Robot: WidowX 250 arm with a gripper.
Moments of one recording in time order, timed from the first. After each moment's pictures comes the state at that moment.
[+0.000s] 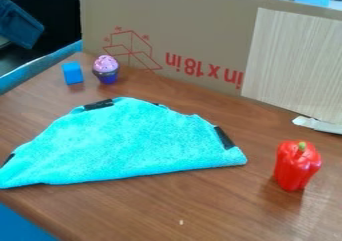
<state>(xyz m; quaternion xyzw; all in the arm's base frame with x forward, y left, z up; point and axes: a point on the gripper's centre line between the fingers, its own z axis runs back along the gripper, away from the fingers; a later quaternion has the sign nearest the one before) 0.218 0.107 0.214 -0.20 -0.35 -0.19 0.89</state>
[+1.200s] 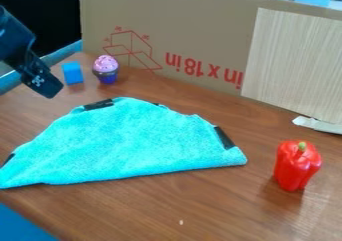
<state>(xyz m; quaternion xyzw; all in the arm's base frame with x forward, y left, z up) 0.270 0.175 0.112 -0.04 -0.31 -0.19 0.93</state>
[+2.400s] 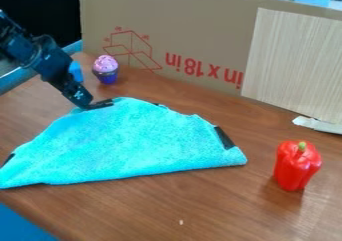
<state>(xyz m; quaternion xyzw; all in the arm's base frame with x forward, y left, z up) 0.331 0.193 0.051 -0.03 -0.30 -0.14 0.94</state>
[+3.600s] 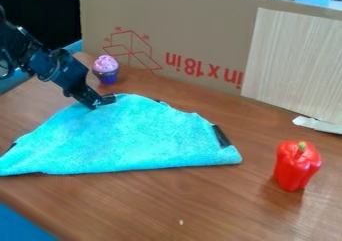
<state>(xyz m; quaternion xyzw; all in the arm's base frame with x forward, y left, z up) 0.342 0.185 0.024 -0.01 -0.30 -0.13 0.94</state>
